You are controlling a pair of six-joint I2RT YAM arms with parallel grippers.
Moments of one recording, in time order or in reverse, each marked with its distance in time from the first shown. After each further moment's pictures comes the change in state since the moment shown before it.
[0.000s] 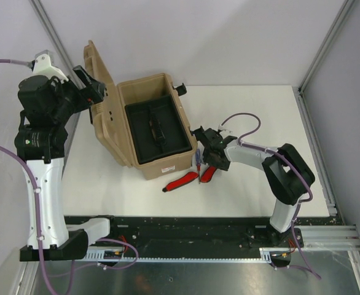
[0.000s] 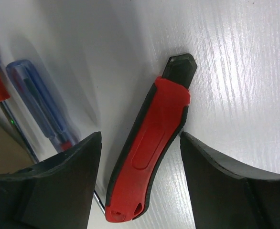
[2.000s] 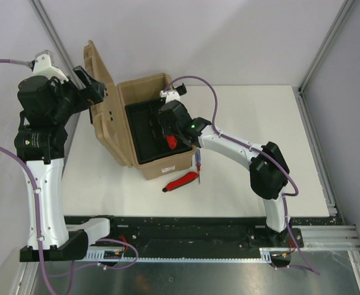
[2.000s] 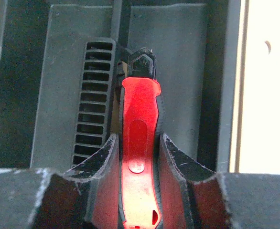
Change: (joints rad) left arm 0.000 -0.005 0.000 0.000 0.003 0.009; right arm 0.187 0.205 0.623 0.224 -0.016 -0.596
